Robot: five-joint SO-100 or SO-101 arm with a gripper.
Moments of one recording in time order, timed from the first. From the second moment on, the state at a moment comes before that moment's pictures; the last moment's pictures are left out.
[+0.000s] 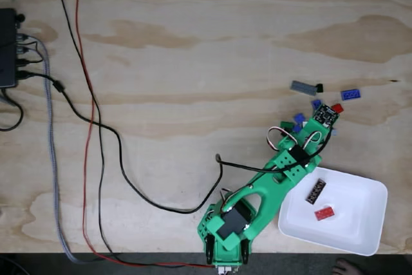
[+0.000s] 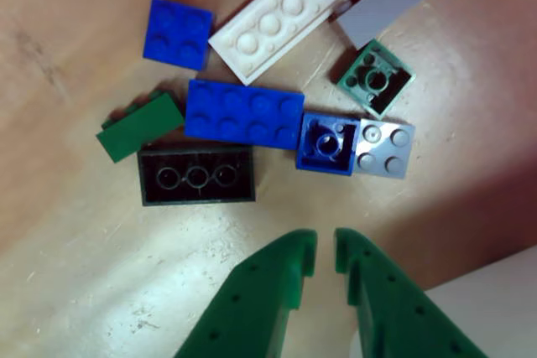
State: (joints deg) arm 44.7 110.2 133.2 50.0 -96.8
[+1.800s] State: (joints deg) arm 40.5 94.6 126.3 47.0 -98.5
